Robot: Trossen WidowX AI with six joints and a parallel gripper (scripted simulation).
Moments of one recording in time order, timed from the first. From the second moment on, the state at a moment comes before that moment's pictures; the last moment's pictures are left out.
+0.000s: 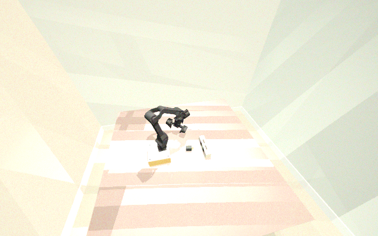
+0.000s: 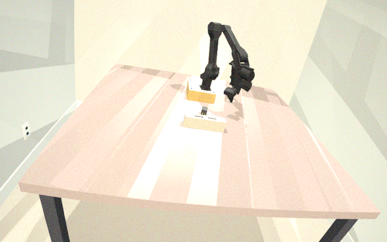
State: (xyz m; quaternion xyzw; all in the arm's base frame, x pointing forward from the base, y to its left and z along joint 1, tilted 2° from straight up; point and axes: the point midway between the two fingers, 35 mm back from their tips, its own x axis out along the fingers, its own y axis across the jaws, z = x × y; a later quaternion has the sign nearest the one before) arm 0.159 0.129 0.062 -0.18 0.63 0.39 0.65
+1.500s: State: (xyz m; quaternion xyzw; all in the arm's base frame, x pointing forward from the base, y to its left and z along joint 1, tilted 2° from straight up) arm 0.220 -0.007 0.048 0.05 0.71 0.01 0.71
